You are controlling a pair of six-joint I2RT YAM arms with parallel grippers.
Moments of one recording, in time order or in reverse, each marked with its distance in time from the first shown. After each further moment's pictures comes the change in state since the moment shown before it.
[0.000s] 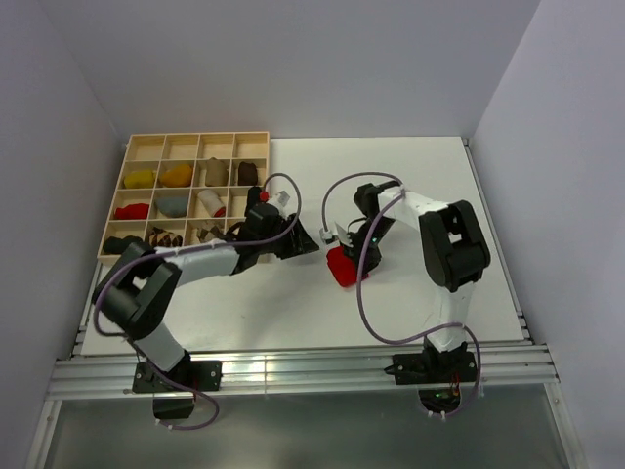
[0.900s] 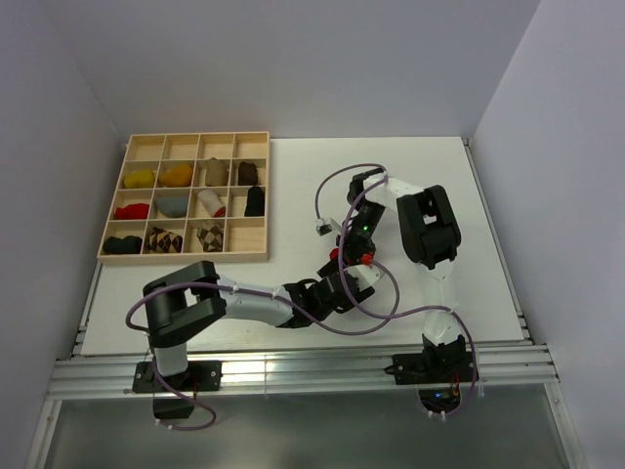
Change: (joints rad) left arm -0.605 0.142 0.087 0.140 -0.770 0.914; right arm -0.007 0.314 0.333 -0.340 -0.027 0.121
